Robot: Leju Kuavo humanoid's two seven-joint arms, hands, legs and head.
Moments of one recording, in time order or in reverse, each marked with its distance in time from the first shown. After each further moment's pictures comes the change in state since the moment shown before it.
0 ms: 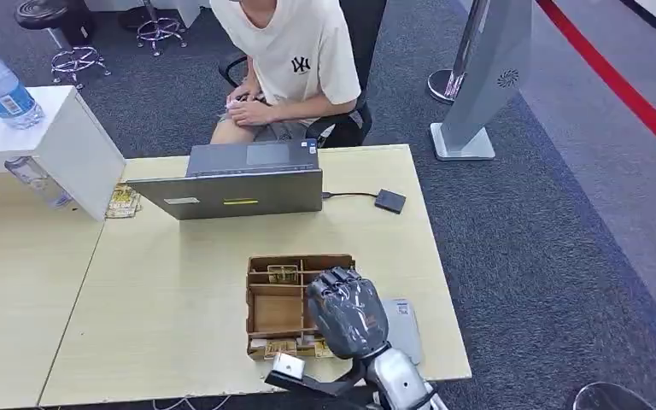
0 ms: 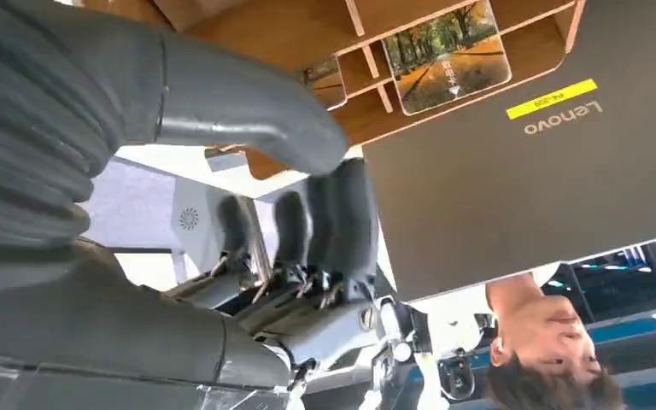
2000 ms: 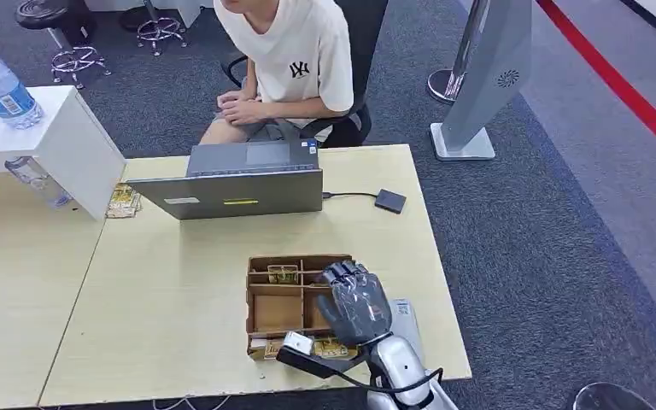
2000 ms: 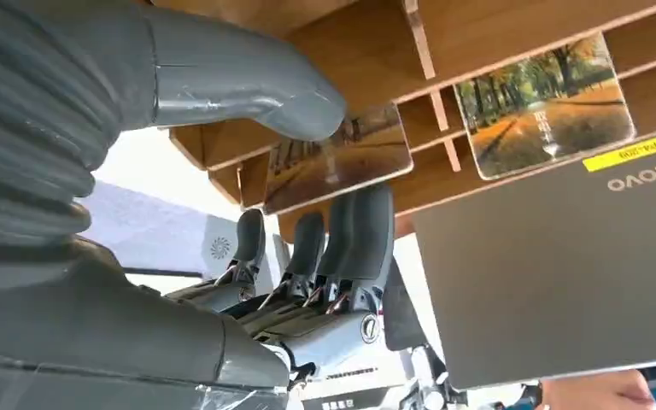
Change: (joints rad) left arm 0.000 0.004 0.000 0.000 -0.006 -0.006 0.000; right arm -0.074 0.000 -0.043 0.171 -0.057 -0.001 0.020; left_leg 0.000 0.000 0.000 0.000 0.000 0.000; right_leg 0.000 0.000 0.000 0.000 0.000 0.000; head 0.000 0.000
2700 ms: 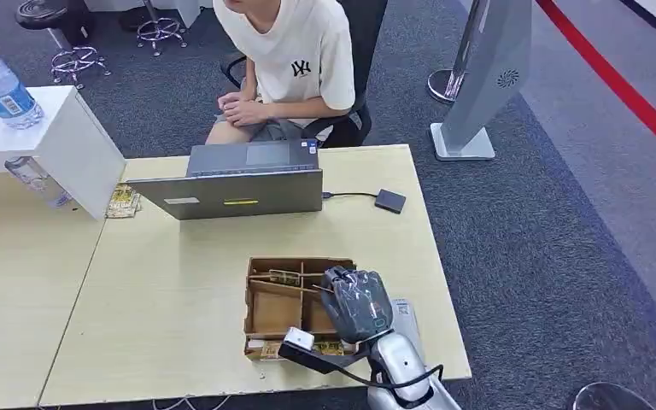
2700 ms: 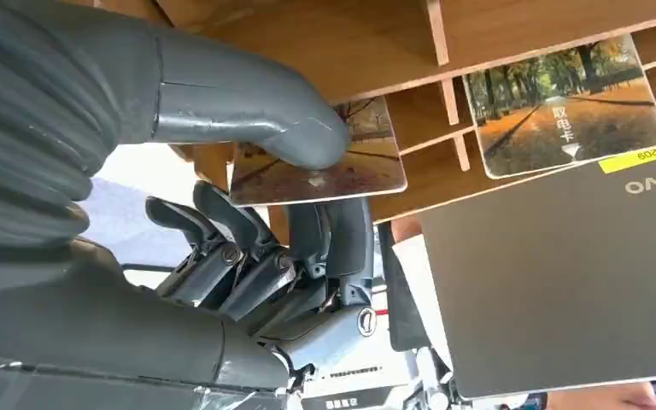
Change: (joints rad) left arm 0.000 0.000 0.000 0.000 0.002 -0.002 0.000; right arm -0.017 0.000 -0.005 0.022 0.002 -0.004 -0.002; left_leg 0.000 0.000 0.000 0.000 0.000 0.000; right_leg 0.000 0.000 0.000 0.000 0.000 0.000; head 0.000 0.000
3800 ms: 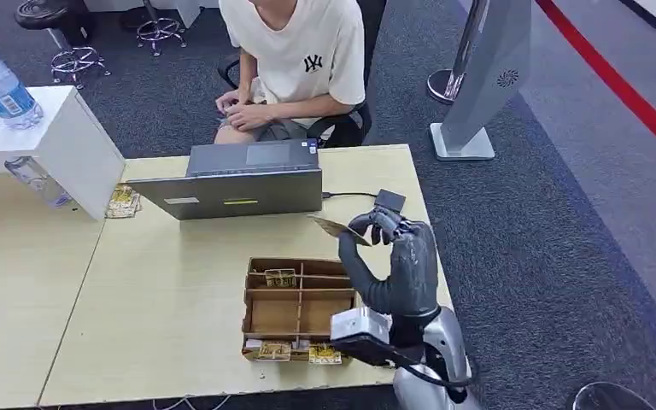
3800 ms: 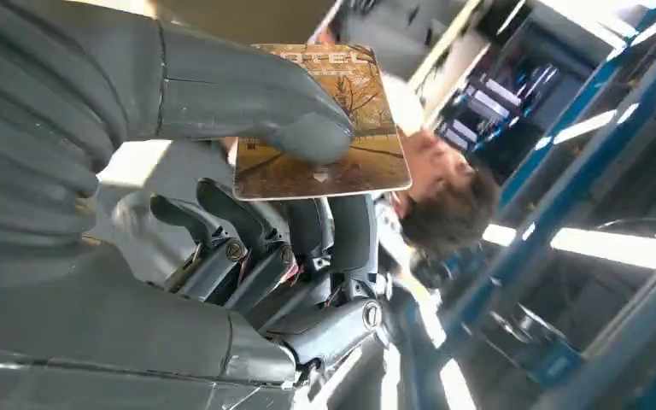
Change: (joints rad) left arm 0.000 -0.005 0.014 0.000 -0.033 -0.009 -0.025; right arm 0.013 0.010 -0.037 -0.546 -0.423 0.058 -0.188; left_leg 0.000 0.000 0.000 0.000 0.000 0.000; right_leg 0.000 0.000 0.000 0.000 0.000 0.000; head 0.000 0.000
